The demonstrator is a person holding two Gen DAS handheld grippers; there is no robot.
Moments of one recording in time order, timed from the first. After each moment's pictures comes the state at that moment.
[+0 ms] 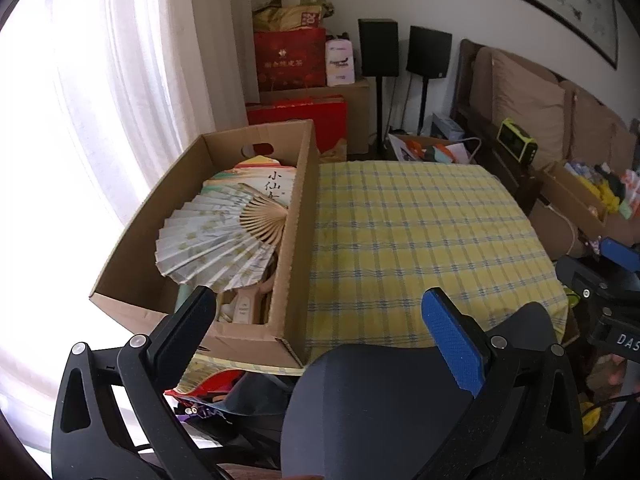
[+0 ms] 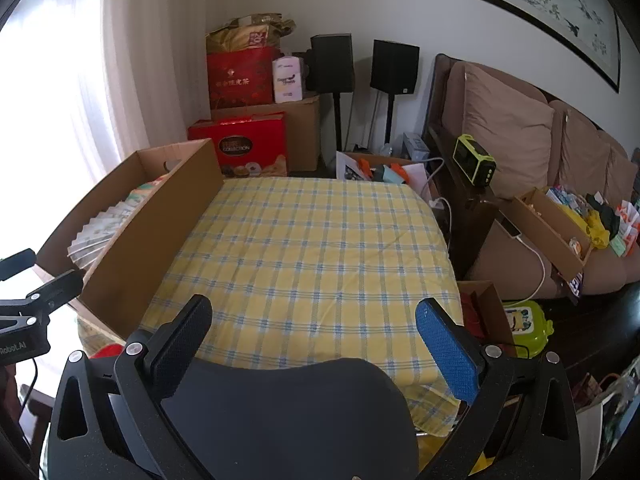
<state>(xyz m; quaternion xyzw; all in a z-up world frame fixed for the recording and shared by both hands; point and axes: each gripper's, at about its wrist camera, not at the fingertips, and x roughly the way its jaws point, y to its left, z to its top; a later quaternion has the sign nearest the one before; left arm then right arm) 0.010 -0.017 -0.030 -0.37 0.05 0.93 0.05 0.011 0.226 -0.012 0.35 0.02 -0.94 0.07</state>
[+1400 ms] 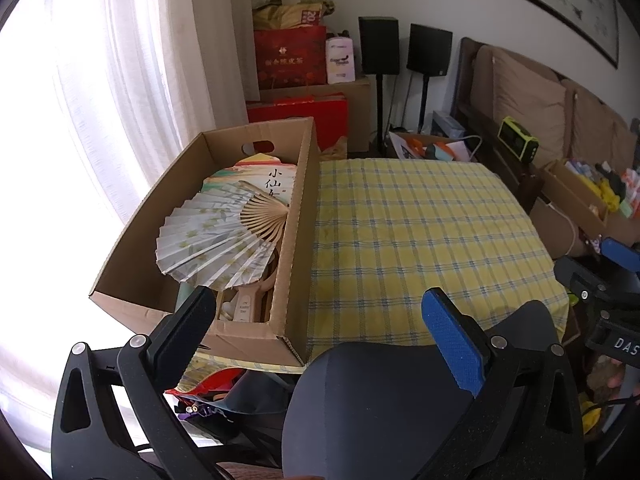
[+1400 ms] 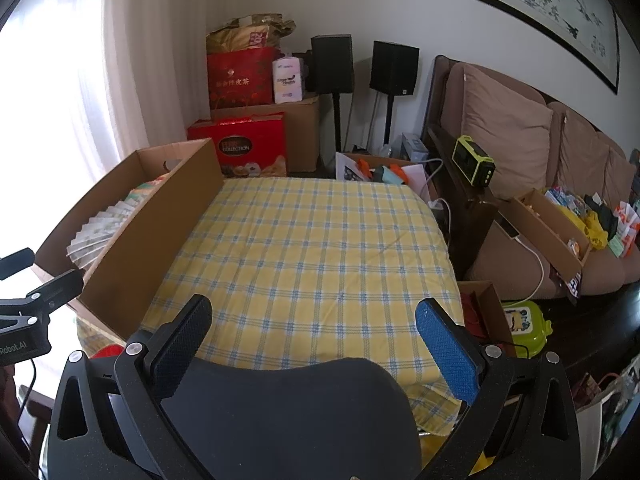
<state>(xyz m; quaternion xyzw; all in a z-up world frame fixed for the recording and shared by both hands) 0.008 -0.018 -0.033 -0.38 0.05 0.92 0.06 0.011 0.223 -0.014 0.35 0.03 -0.94 0.07</state>
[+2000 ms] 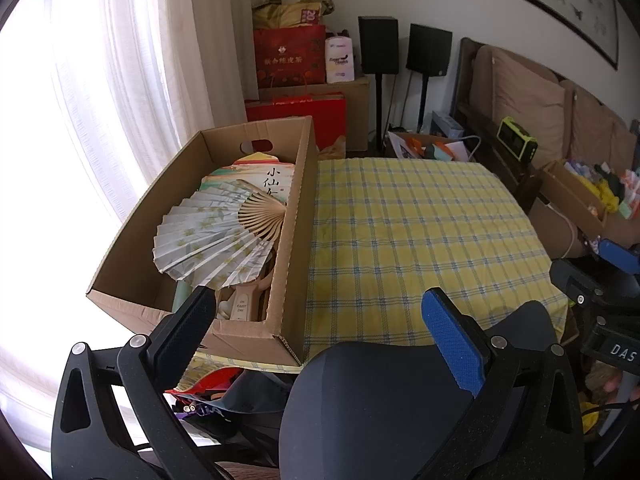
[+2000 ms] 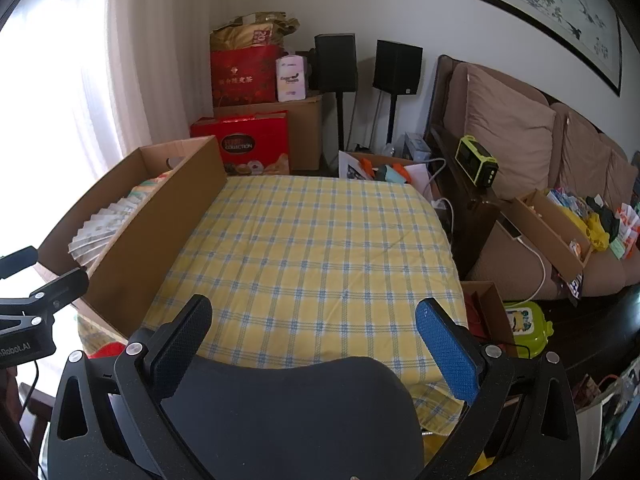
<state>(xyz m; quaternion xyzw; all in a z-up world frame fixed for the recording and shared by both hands) 0.010 -0.014 -0.034 -0.38 0.05 0.92 0.06 0.013 0.220 -0.015 0.35 0.03 -0.94 0.07</state>
